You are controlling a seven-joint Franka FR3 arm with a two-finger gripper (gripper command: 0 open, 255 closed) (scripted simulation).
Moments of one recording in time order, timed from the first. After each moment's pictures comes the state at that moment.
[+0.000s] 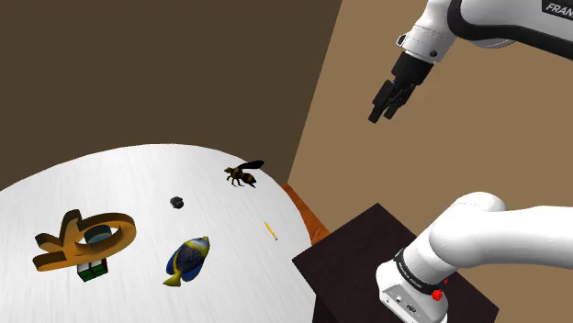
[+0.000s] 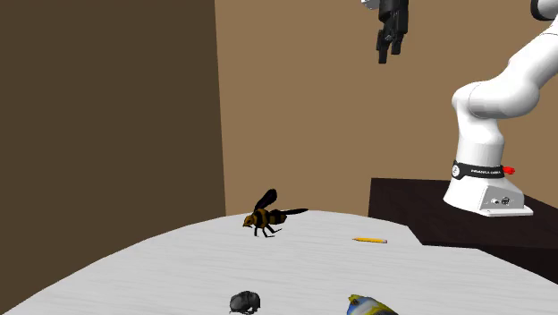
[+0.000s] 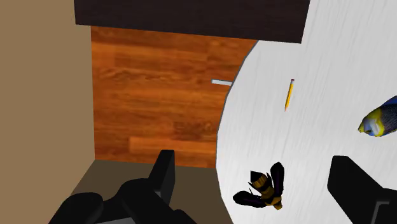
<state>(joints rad) -0.01 -0.80 0.01 -2.34 0.12 1.56 -0.08</state>
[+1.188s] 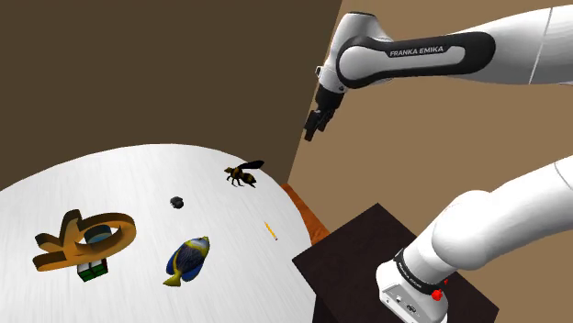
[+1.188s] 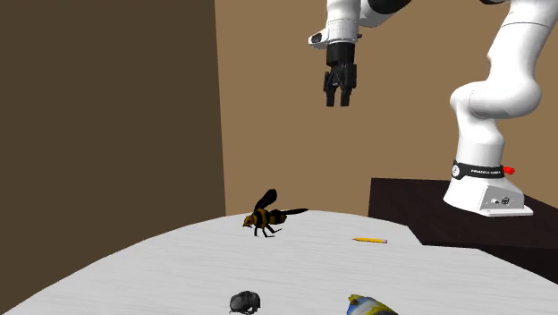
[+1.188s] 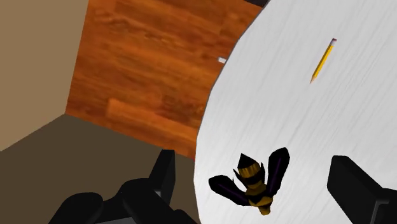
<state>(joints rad) 0.06 -0.31 0.11 -2.30 0.07 2.02 -0.20</state>
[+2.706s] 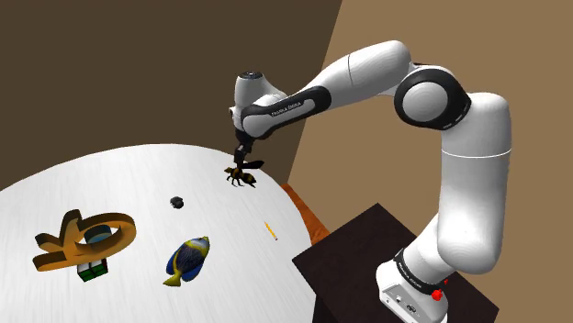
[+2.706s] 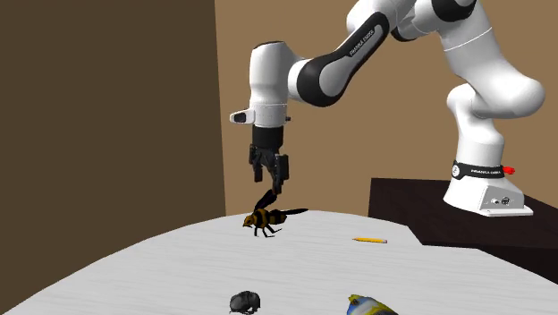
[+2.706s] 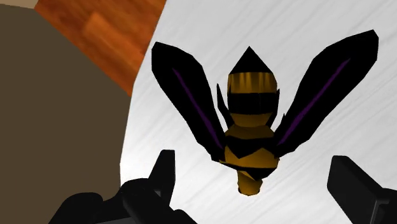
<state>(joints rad) 0.21 0.56 0.17 -1.72 -0.21 2.28 -0.22</state>
